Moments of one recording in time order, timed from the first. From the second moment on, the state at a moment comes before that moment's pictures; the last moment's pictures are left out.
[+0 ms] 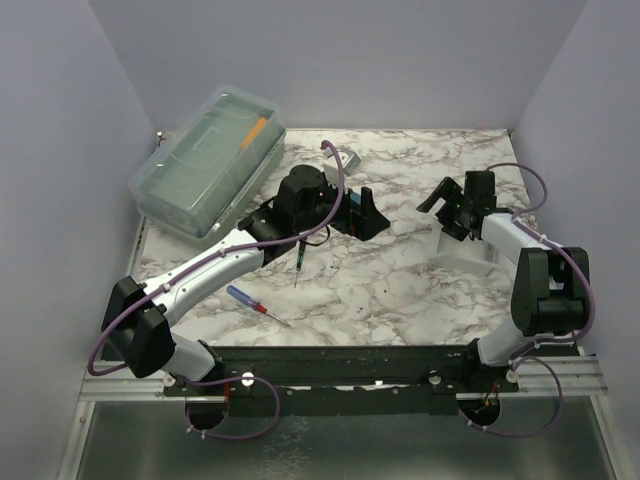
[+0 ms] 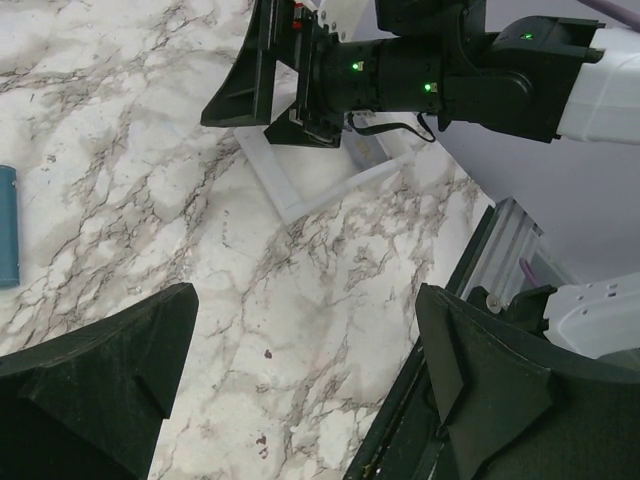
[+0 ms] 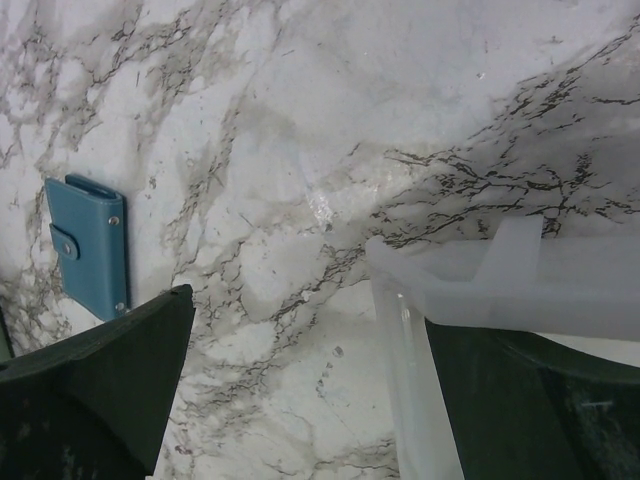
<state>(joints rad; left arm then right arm) -0.79 1.43 1.20 -0.03 0.30 -0.43 0.00 1.60 0.93 -0.14 -0.14 0.68</state>
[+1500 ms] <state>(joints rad) -0.73 1.47 1.18 -0.29 0.06 -0.42 0.40 2.06 1.26 0.17 -0.02 1.05</state>
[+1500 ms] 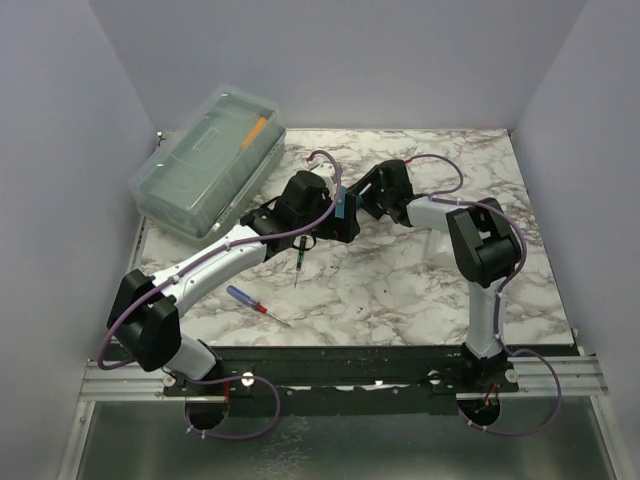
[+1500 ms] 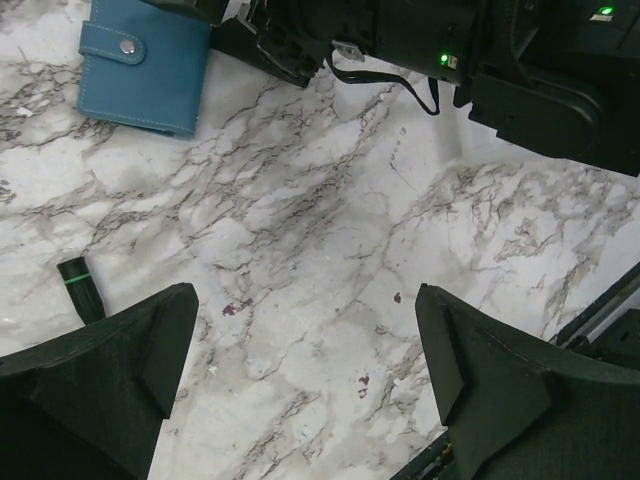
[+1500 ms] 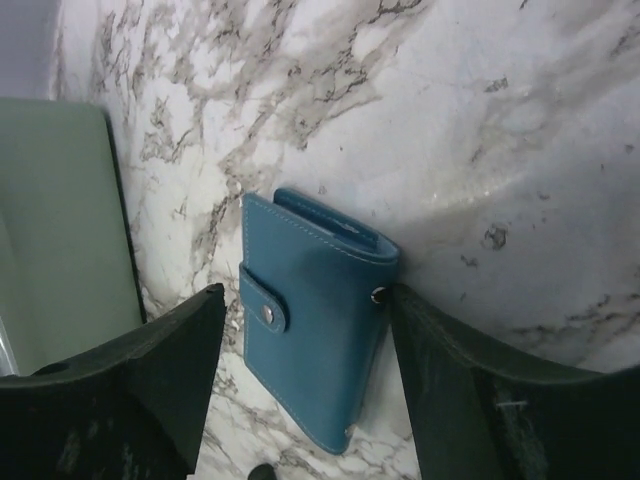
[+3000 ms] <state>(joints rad) -0.60 1.74 0.92 0.66 0.96 -1.16 0.21 0.89 0.54 0.01 -0.61 0.69</state>
